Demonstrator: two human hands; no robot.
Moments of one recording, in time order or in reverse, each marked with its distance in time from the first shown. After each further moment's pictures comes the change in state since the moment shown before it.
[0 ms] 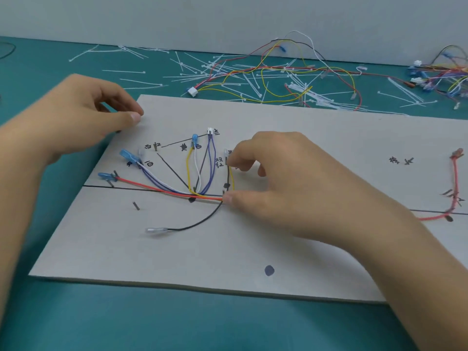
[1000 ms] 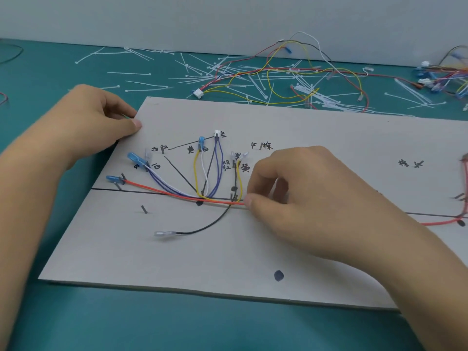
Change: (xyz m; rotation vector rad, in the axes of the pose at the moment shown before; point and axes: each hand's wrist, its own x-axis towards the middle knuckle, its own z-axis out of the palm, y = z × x) left_hand 0.001 0.001 0.012 0.007 0.078 -0.217; right_hand -0.014 -0.004 0.002 0.083 0.065 0.097
